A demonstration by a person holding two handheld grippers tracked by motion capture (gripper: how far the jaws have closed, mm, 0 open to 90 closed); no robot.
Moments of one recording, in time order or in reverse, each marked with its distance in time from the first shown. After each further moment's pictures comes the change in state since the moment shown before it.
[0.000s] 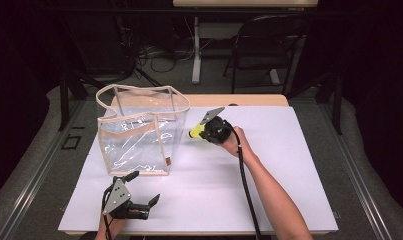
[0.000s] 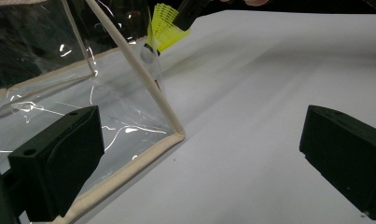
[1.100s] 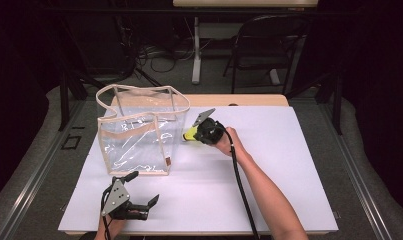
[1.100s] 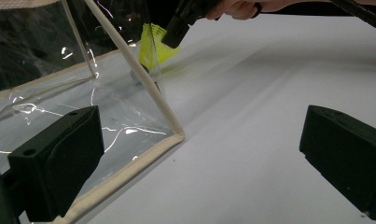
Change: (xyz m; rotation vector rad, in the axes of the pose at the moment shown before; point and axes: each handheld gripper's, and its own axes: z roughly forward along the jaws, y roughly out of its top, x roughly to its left) left arm 0.000 0.000 -0.002 -0.008 -0.002 0.002; right arm 0.005 0.007 0.025 0.029 0.028 -0.037
